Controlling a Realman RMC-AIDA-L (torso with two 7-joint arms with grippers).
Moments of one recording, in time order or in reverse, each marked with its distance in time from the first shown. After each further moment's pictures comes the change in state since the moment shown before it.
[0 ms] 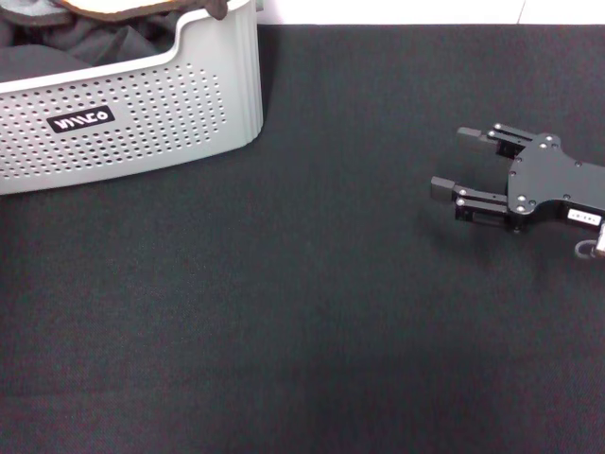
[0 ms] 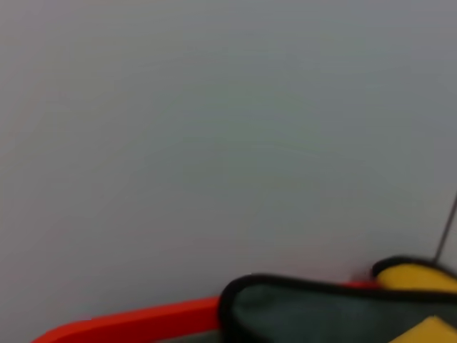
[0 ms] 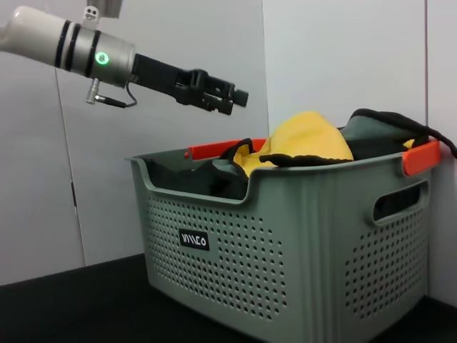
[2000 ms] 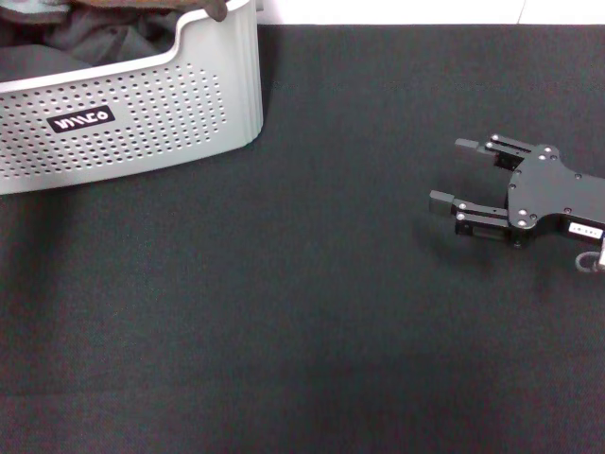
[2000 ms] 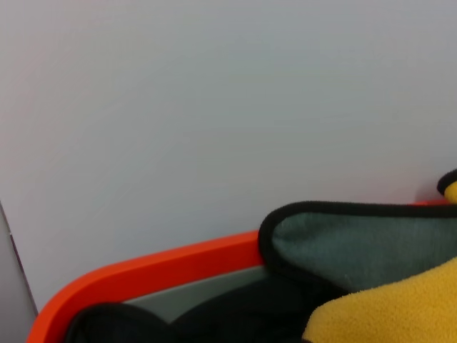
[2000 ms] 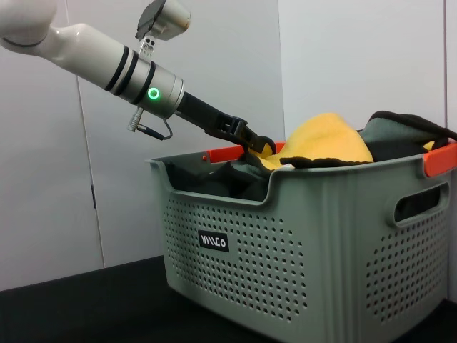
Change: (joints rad) left arm -0.023 -0.027 0.229 -0.062 0.416 -0.154 -0.273; right arm -0.010 0.001 0.000 0.015 0.000 0.040 -0.027
